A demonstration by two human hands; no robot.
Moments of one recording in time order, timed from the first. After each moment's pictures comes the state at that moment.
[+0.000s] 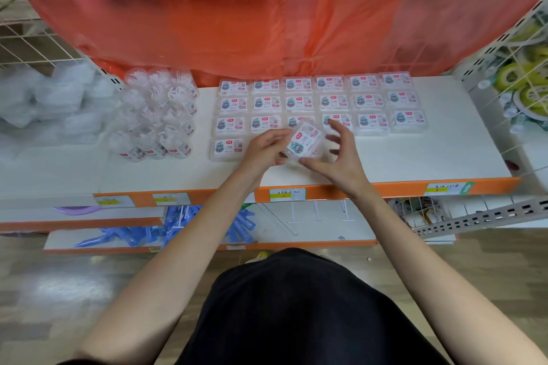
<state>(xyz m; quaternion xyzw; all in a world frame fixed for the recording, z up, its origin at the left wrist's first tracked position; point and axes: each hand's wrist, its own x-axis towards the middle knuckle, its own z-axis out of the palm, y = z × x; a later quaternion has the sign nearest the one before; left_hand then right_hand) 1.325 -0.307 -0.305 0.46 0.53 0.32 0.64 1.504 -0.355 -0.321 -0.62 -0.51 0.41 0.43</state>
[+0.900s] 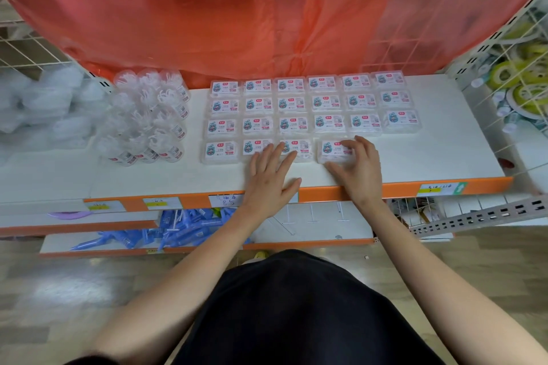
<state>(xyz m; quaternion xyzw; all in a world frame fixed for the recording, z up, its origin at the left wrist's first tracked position) 1.332 -0.341 -0.385 0.86 0.50 0.09 0.10 1.557 -0.365 -0.371 -0.74 -0.56 0.18 0.33</state>
